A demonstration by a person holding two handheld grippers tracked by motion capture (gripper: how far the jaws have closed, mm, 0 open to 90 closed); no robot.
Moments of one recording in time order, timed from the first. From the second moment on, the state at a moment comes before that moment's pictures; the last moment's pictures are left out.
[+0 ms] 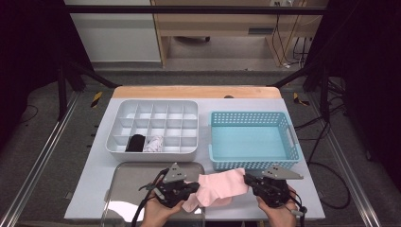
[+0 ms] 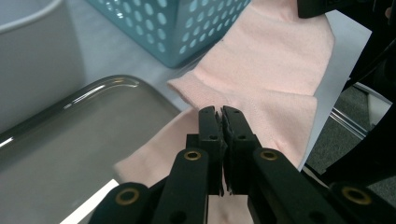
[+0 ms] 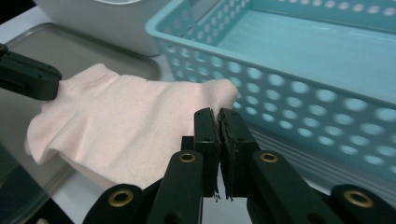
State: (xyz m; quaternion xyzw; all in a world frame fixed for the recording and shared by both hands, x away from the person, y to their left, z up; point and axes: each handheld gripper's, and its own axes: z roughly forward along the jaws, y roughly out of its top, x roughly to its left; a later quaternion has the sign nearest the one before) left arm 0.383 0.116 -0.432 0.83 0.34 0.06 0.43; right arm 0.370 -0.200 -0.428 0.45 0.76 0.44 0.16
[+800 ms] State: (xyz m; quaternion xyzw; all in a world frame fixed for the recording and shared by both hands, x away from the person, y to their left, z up) left arm 0.375 0.154 -0.458 0.84 0.37 0.06 0.39; right arm 0.382 -0.154 -0.462 0.42 0.80 0.41 0.12
